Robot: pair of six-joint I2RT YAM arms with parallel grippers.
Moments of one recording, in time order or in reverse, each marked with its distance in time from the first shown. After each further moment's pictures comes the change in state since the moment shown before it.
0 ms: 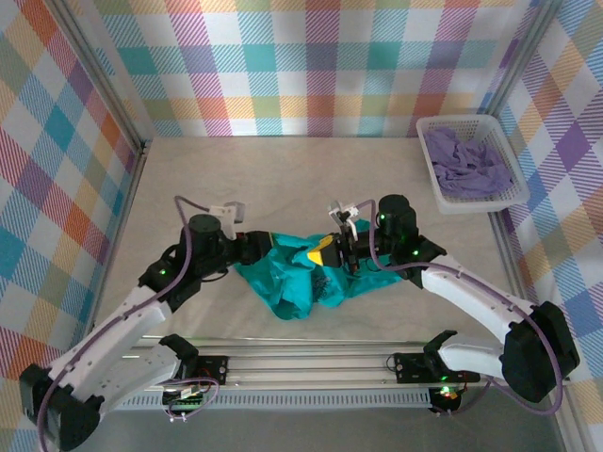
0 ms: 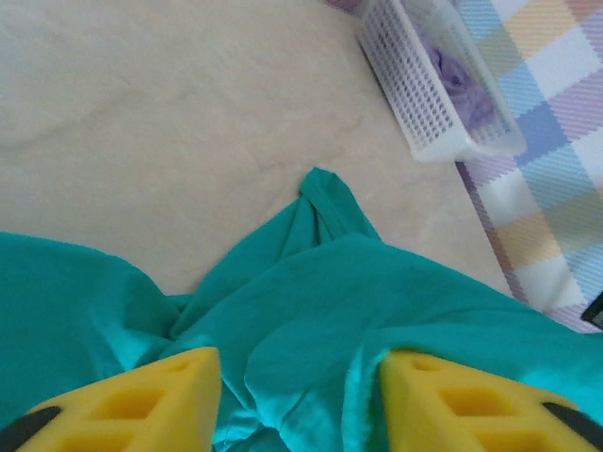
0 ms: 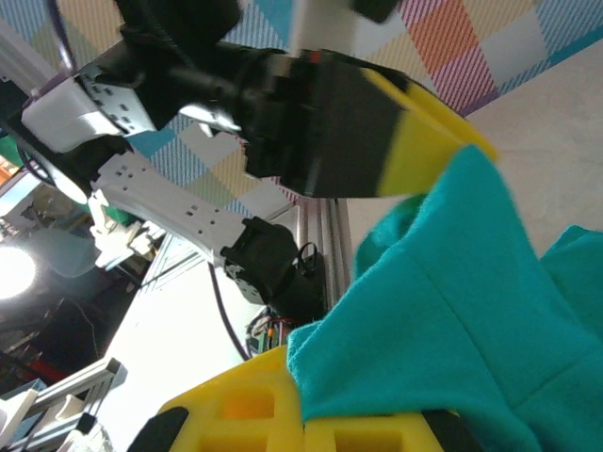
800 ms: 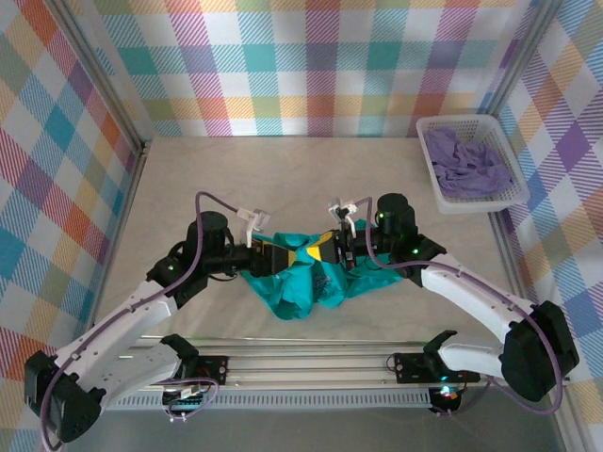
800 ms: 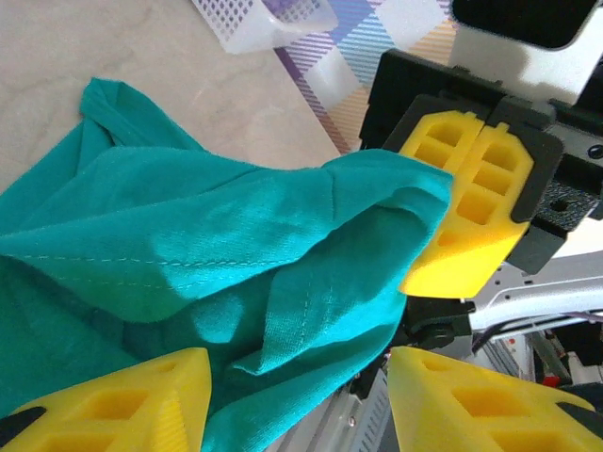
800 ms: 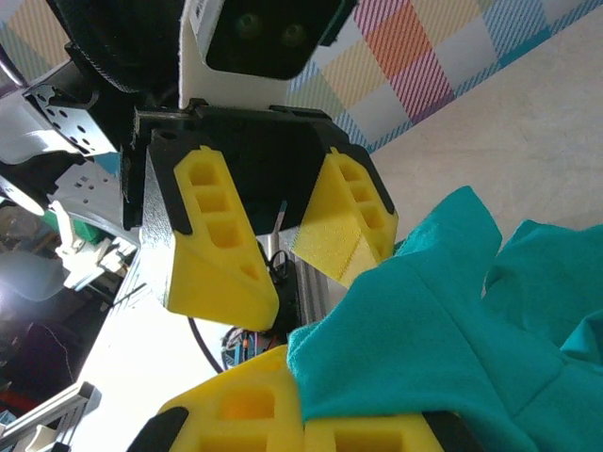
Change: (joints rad) left arm -0.042 0.108 0.008 0.116 0.457 0.048; right arm 0.000 0.003 0.015 -0.043 0.077 -0.003
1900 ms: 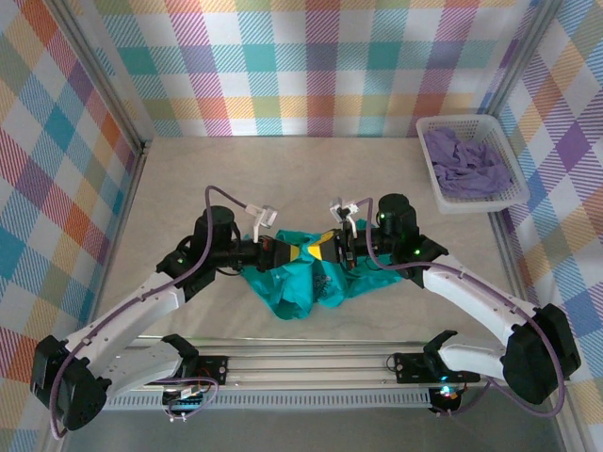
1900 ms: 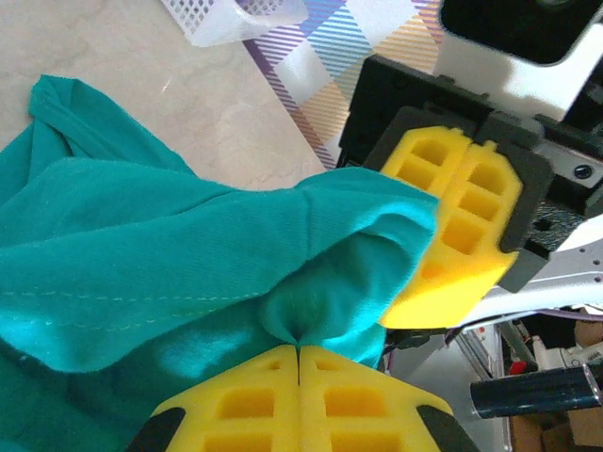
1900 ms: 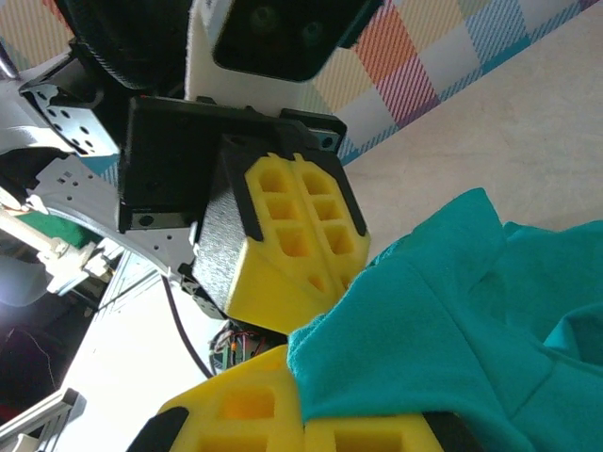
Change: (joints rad) left arm -0.001 0.061 0.009 0.097 0.065 -0.027; right arm 0.000 -0.017 0.000 -0.027 0.039 -0.018
